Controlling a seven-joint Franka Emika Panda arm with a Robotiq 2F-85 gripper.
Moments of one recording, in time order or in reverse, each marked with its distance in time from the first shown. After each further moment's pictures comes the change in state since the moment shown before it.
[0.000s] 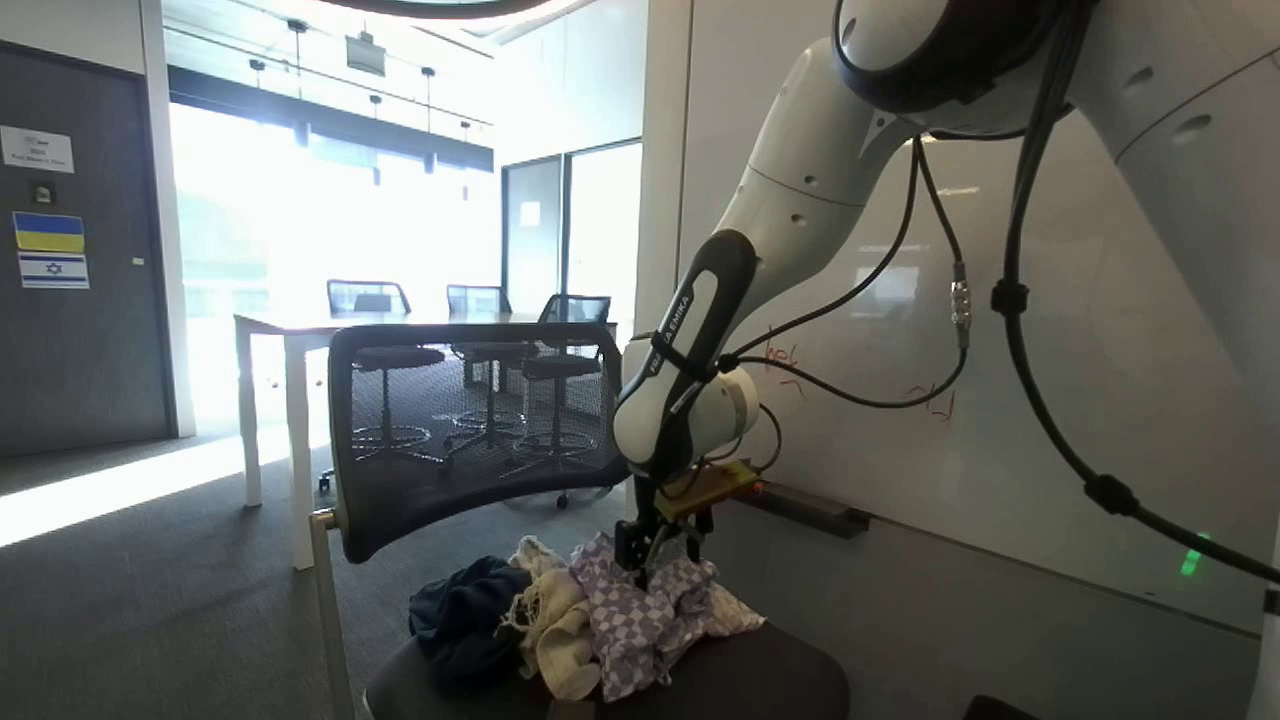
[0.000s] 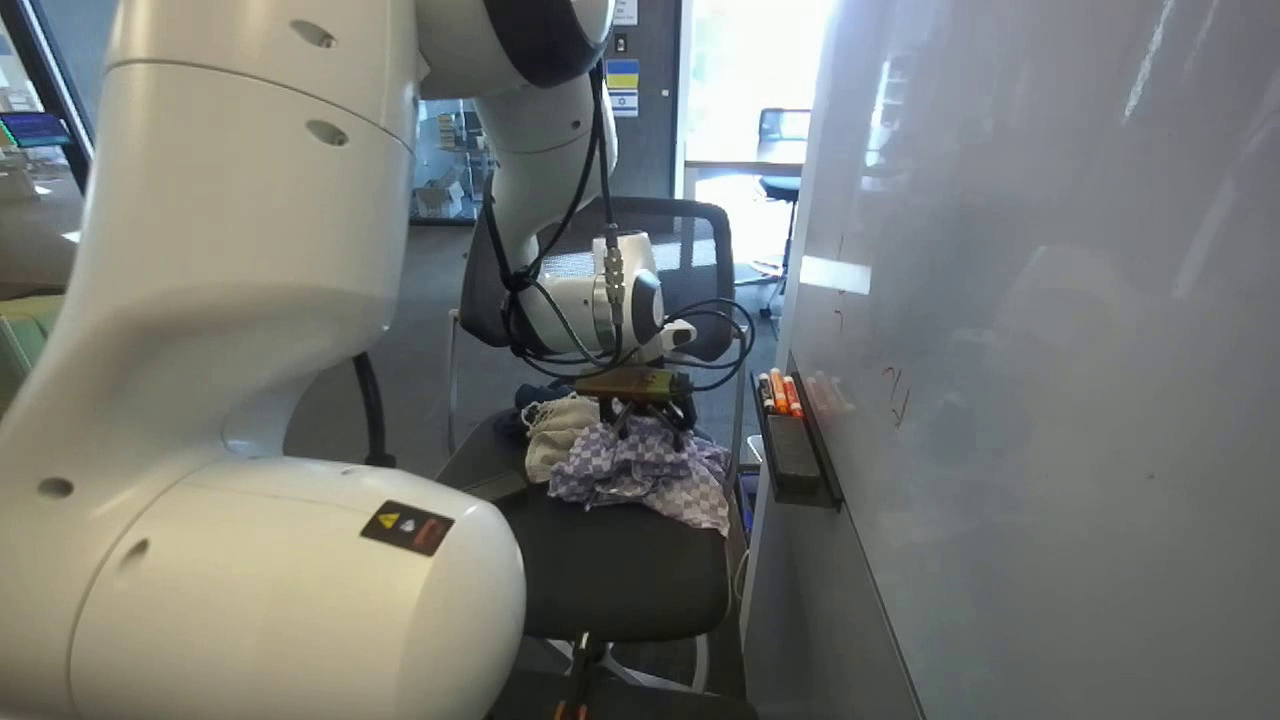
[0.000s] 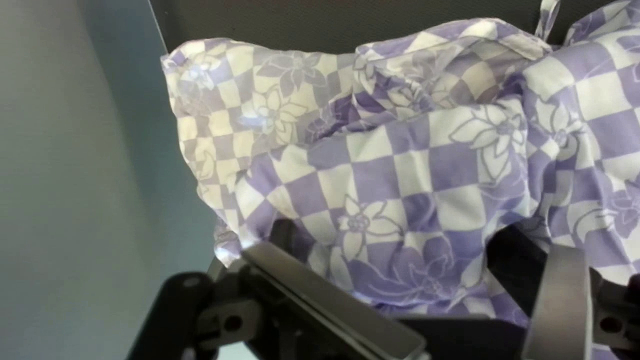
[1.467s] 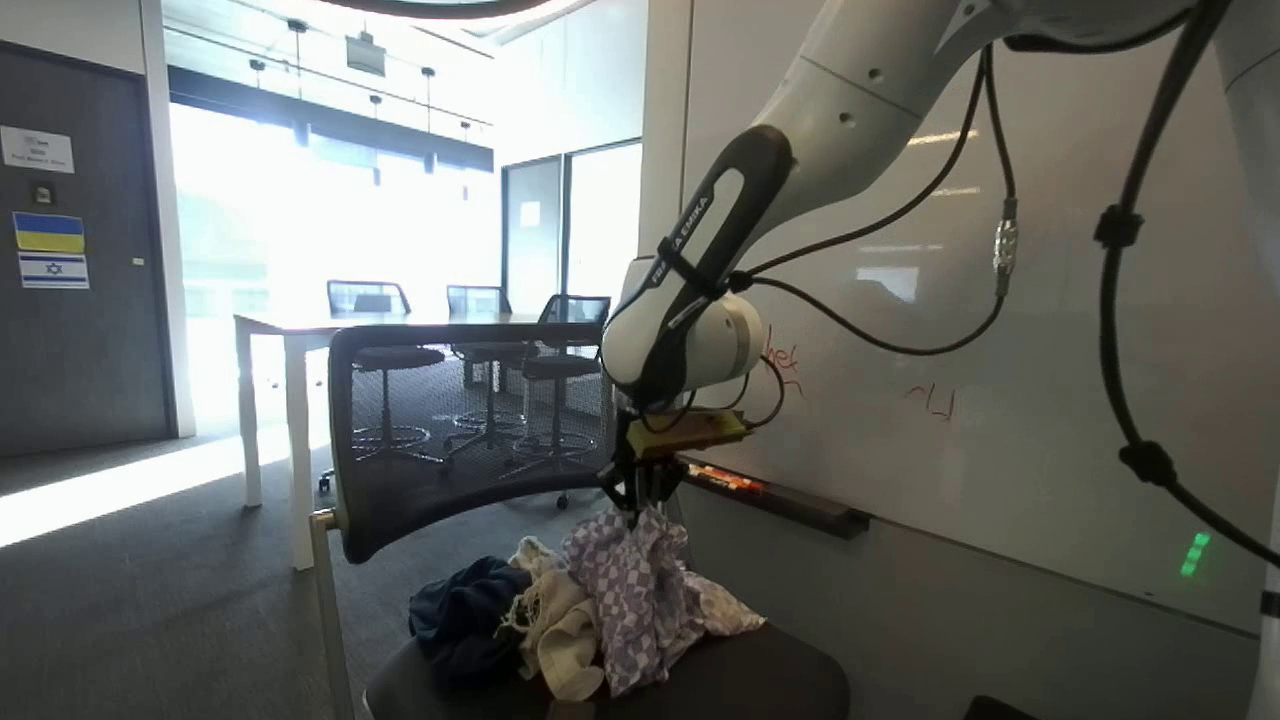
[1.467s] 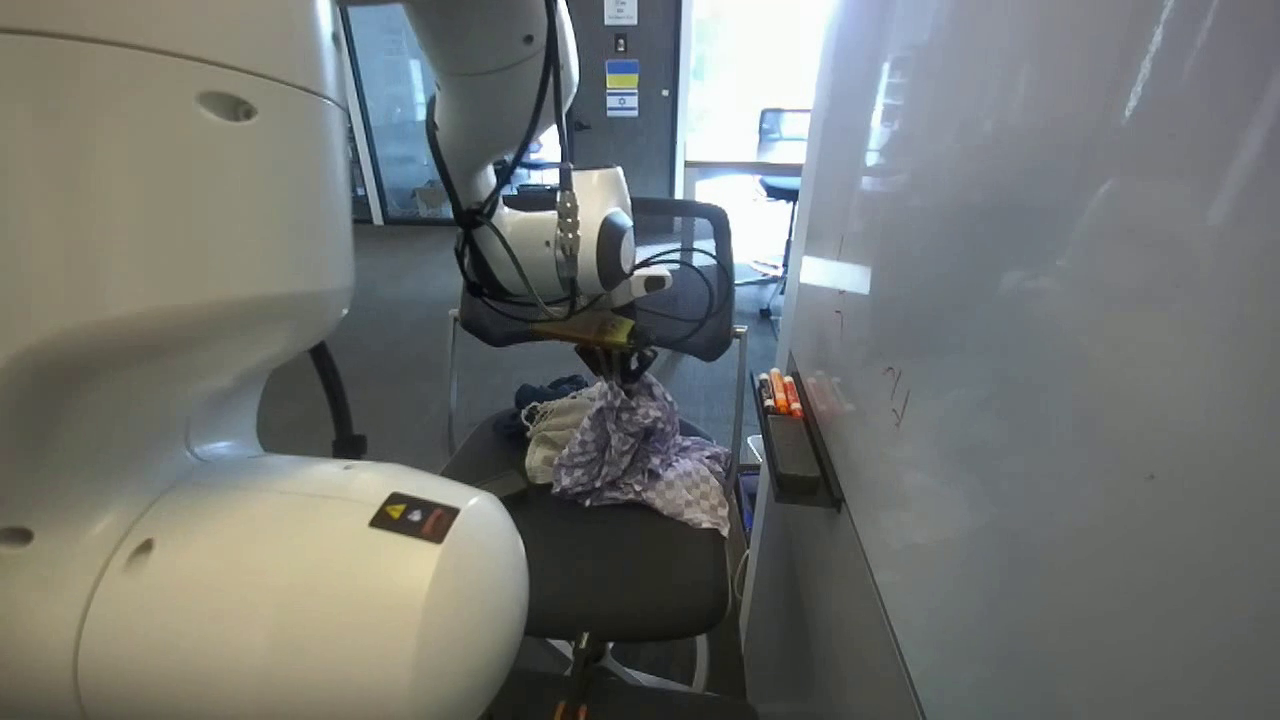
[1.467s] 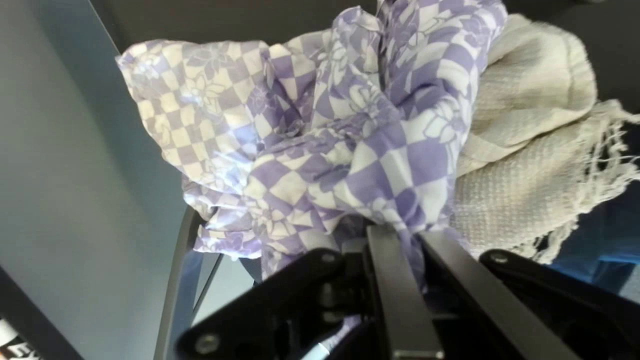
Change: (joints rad) arm 0.057 -0.251 0.021 -0.117 0.079 -0.019 0.099
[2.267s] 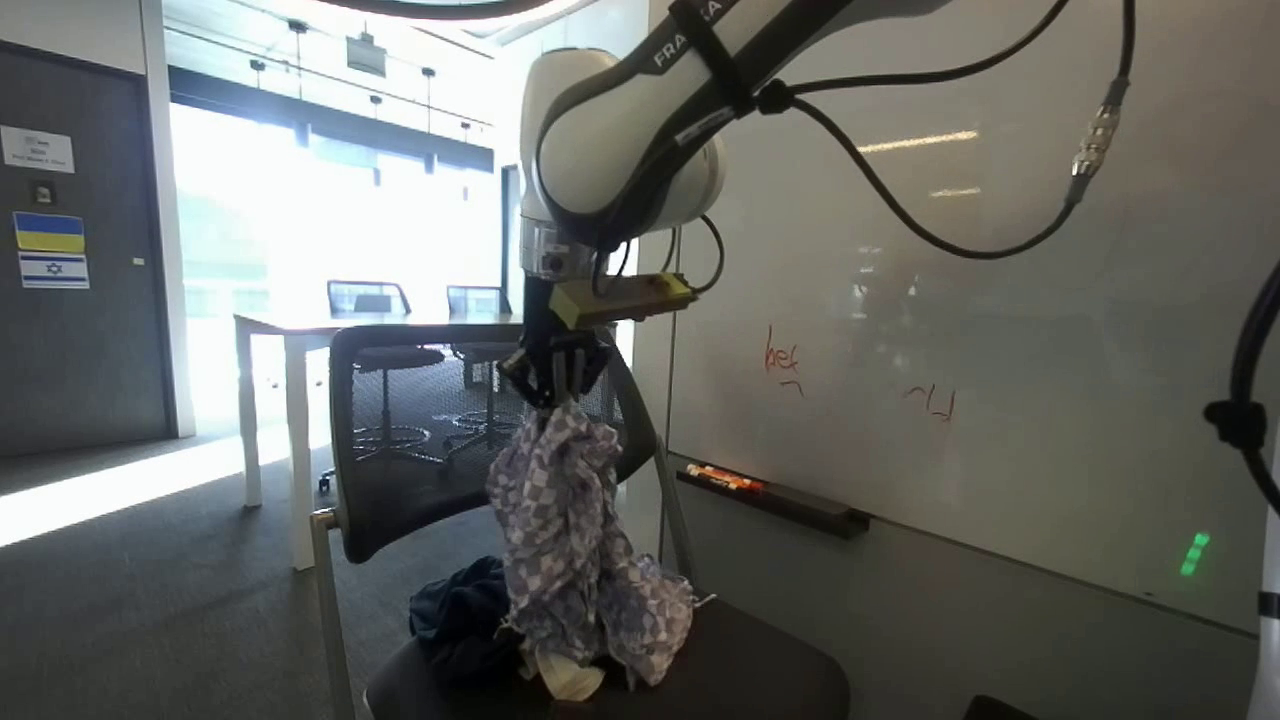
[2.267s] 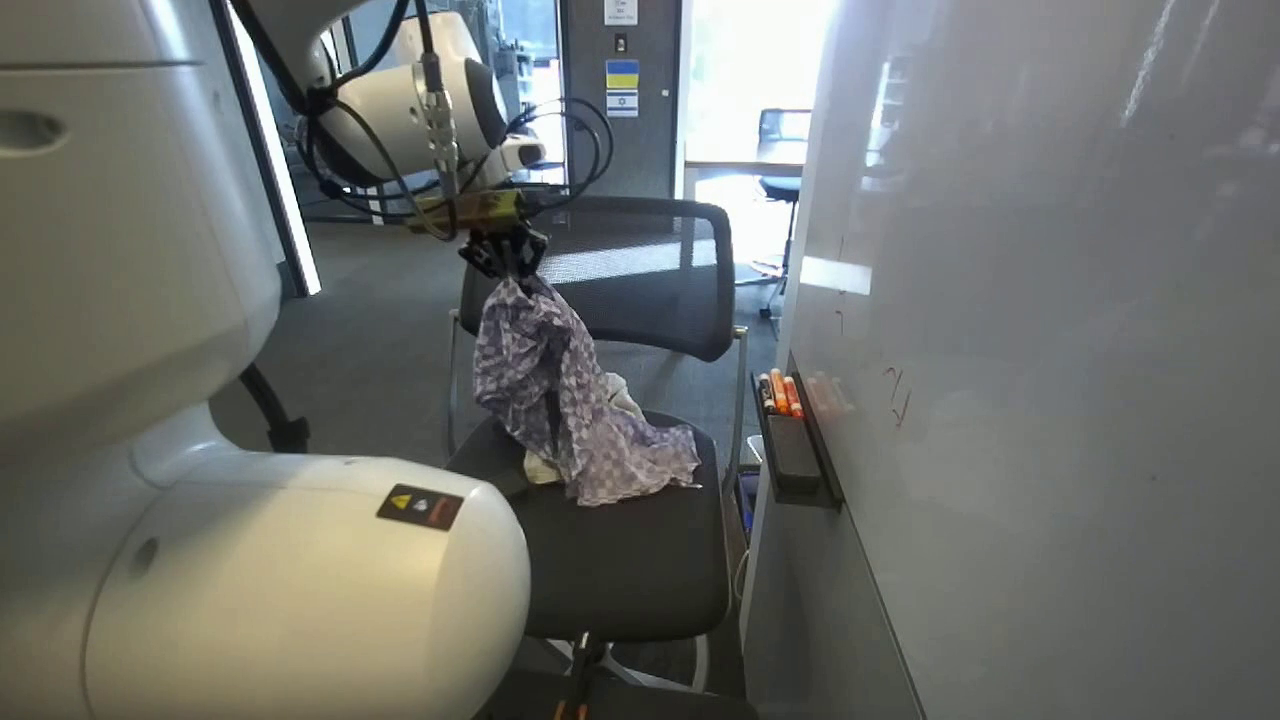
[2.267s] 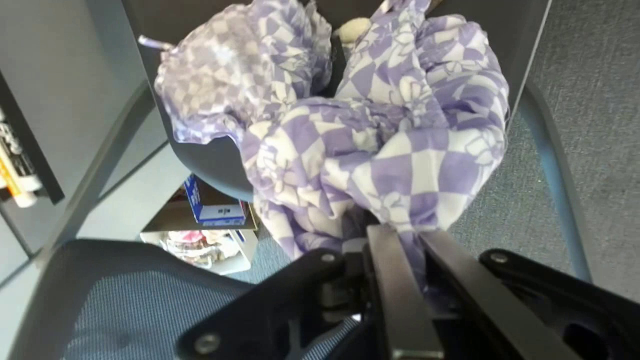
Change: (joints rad) arm 0.054 -0.310 0.236 0.019 -0.184 -0.254 0.095
